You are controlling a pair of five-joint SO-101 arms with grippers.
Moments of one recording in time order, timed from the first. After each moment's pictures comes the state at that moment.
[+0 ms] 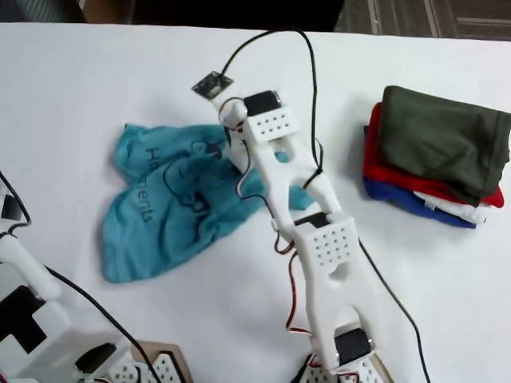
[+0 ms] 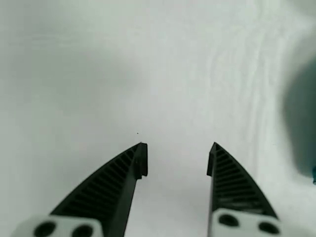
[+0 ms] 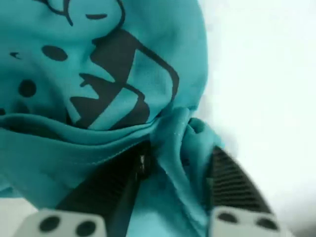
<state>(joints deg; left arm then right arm) -53.1 -0.5 0.6 82.0 -46.0 -25.7 49.5 -49.1 89.9 26.0</state>
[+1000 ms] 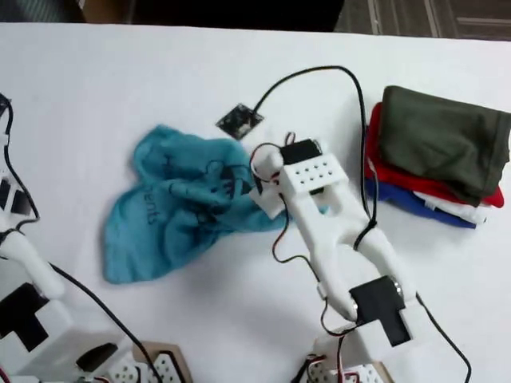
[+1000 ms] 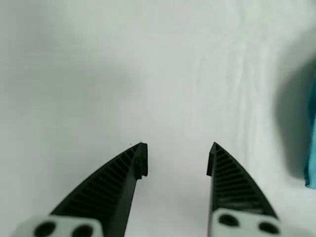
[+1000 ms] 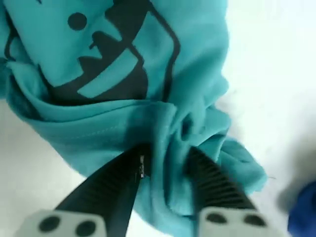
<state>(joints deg) -49.9 -0.5 0.8 82.0 -46.0 -24.4 0.7 17.4 70.5 27.1</state>
